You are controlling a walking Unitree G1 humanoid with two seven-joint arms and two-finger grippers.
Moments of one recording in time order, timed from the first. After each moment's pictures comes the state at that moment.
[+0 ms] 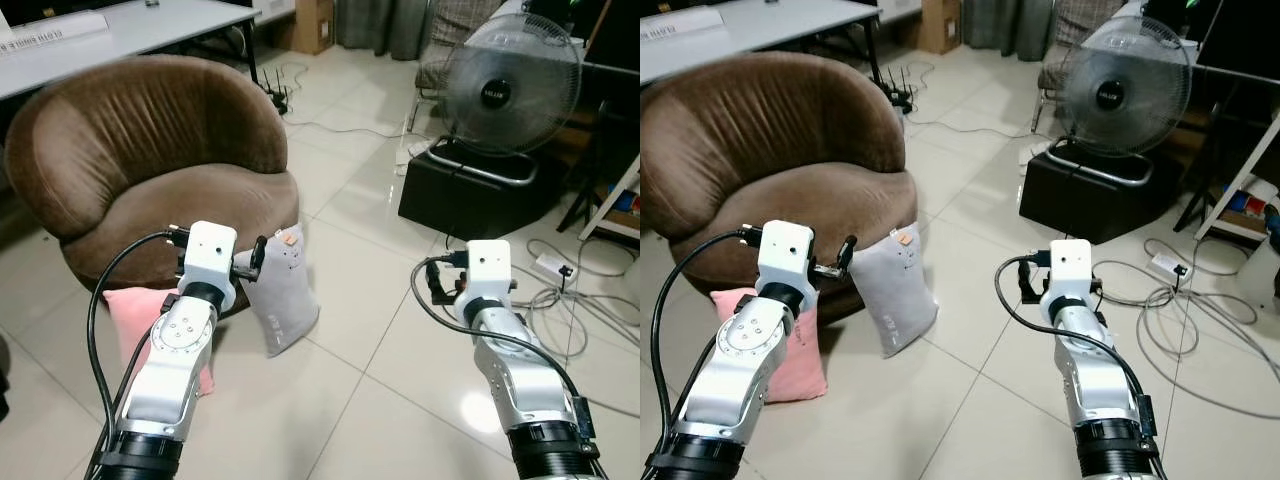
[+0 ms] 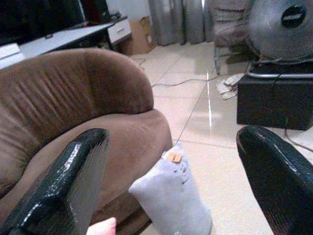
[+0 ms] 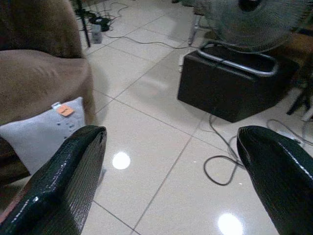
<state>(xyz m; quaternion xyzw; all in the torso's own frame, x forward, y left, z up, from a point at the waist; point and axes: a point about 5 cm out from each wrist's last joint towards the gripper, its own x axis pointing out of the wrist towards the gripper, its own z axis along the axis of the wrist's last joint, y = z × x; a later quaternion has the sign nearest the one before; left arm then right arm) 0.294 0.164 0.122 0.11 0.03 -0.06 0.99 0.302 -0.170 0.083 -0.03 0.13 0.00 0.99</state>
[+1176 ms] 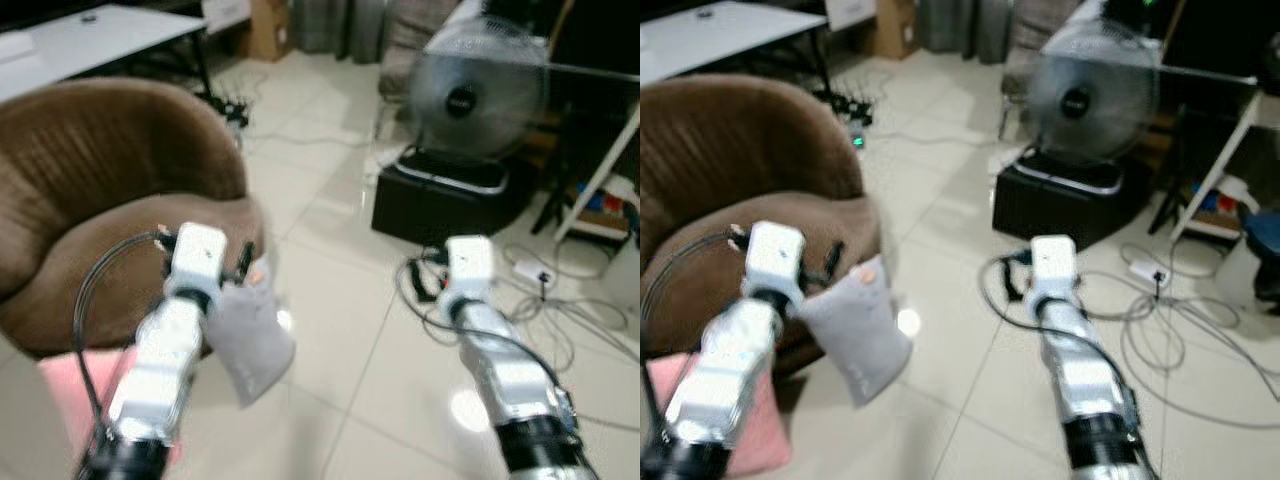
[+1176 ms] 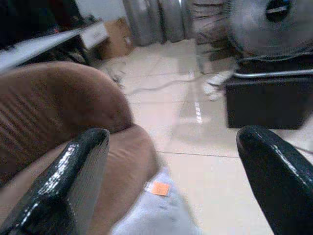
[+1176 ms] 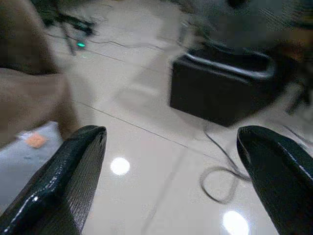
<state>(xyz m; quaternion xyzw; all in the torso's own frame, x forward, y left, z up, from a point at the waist) 0.290 0.170 0.111 0.12 0.05 -0.06 0.99 0.305 -0.171 0.075 -0.02 0.15 0.00 0.99</state>
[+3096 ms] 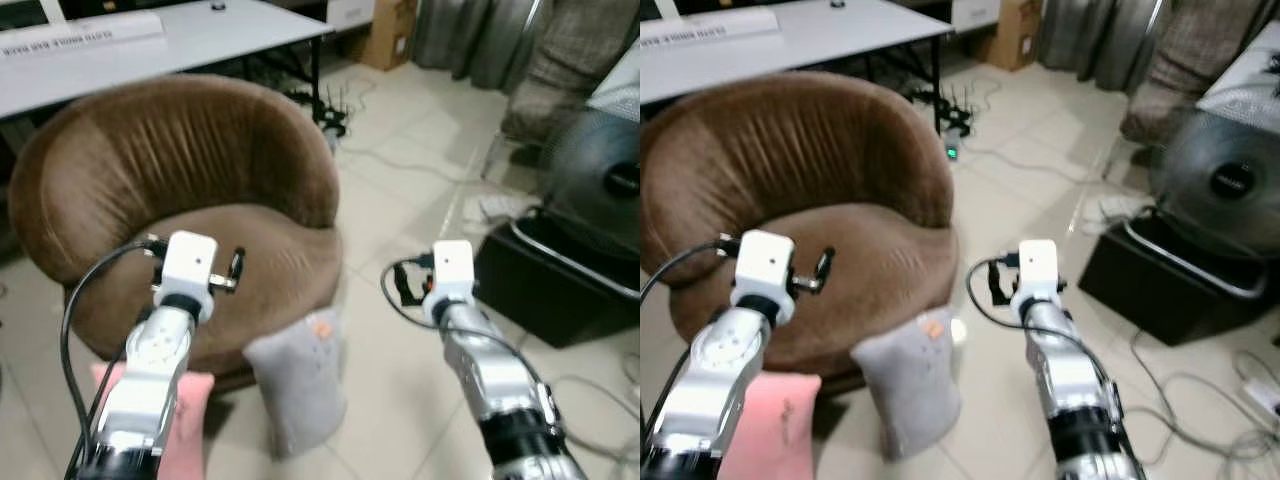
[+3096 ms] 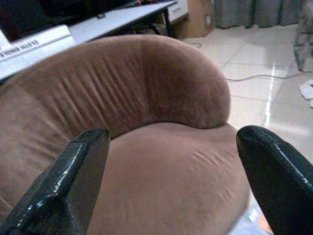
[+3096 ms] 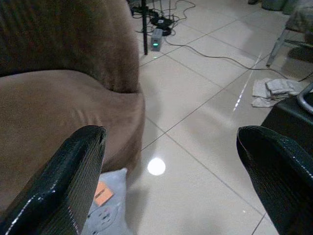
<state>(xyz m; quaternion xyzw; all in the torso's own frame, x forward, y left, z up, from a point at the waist) 0.284 0.183 0.114 0.13 0.05 -0.04 0.99 0.311 -0.149 0.072 -0.02 0.16 0.02 0.99</state>
